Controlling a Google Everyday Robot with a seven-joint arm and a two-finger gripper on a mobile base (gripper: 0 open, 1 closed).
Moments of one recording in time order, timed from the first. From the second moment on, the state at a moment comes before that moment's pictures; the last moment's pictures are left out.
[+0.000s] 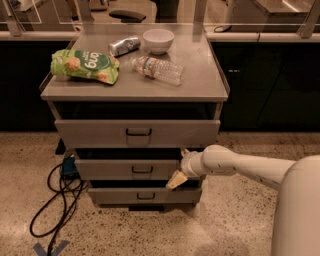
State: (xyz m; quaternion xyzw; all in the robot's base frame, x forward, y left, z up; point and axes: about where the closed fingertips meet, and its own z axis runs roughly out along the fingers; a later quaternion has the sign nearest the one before) arm 0.668 -0.076 0.463 -0.55 0.75 0.09 0.36
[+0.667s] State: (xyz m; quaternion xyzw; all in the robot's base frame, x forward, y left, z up) arm 0.670 -0.088 0.444 -0.54 0.77 0.09 0.32
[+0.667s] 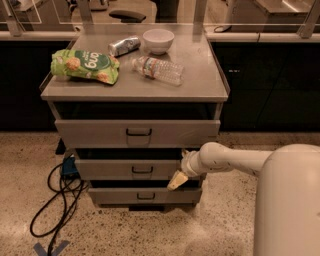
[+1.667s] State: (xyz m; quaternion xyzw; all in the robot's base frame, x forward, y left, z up) arm 0.681 -0.103 0.411 -0.52 0.80 0.10 0.28
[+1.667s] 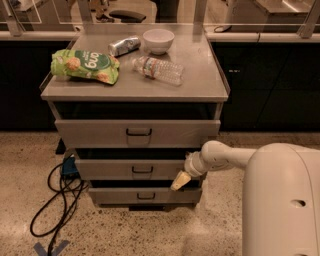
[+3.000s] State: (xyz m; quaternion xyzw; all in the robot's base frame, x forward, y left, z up) arm 0.681 -0.103 0.411 -0.52 0.80 0.10 0.28
